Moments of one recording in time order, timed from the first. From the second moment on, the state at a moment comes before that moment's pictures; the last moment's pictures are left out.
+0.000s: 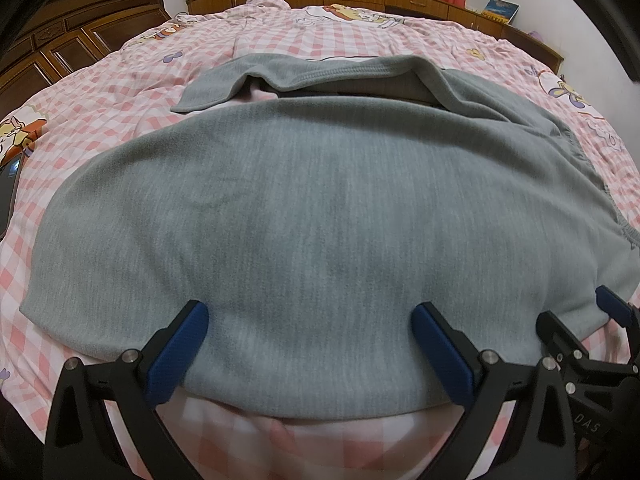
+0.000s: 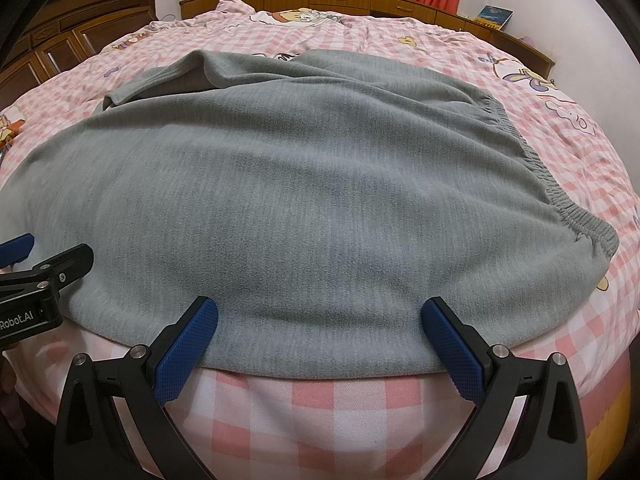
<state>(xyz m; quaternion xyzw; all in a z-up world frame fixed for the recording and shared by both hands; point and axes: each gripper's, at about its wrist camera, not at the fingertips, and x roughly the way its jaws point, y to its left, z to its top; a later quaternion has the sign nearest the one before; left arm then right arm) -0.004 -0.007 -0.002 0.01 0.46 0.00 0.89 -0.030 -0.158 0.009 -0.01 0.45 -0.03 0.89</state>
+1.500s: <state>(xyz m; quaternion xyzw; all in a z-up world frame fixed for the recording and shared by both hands) -0.015 0.187 0.024 -0.07 0.50 0.18 0.85 -0.032 -0.380 0.040 0.14 0.47 -0.14 0.86</state>
